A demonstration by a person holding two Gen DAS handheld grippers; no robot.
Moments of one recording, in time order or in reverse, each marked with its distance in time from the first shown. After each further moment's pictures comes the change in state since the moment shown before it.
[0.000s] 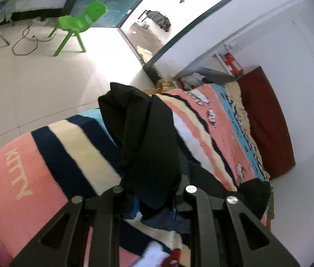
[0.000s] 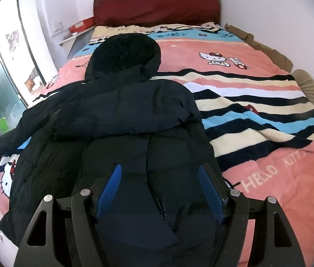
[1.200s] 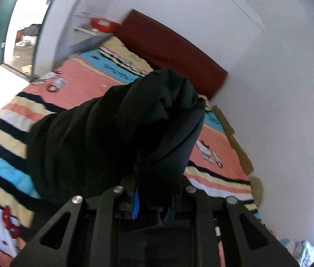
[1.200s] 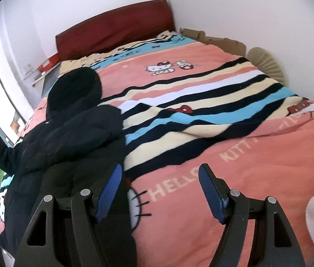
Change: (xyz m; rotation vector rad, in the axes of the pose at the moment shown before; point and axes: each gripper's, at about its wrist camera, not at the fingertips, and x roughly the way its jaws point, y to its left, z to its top) left arm -0.024 -0.390 -0.239 0.606 0.186 -0.351; right arm -0.025 -0.171 -0.017 0.236 -0.112 -0.063
